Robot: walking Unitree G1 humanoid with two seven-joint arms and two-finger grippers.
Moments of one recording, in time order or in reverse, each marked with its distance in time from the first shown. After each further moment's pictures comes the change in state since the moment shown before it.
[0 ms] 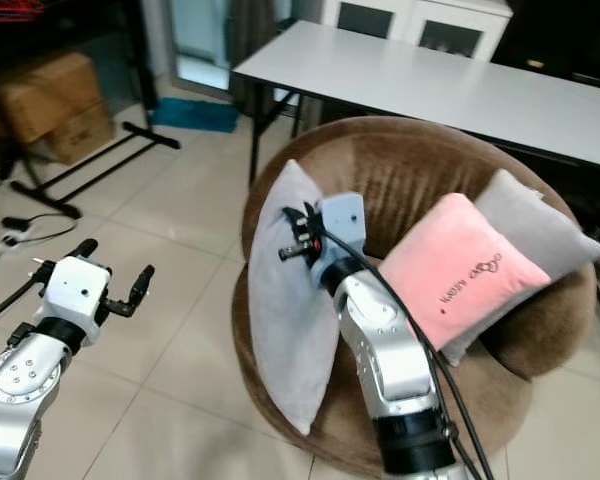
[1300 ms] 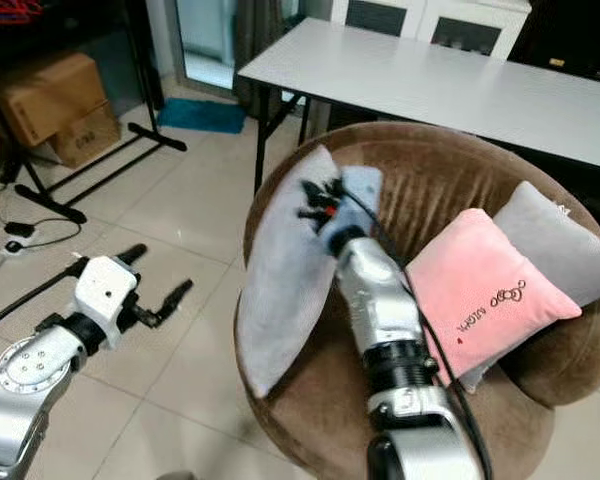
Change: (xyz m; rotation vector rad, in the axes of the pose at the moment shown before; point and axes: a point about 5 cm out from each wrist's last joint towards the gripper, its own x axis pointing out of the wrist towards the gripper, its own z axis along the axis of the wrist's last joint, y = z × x) left arm 0.005 -0.018 0.012 -0.047 -0.030 -0.319; right arm 0.043 -0.039 -0.025 0.248 0.046 -0.111
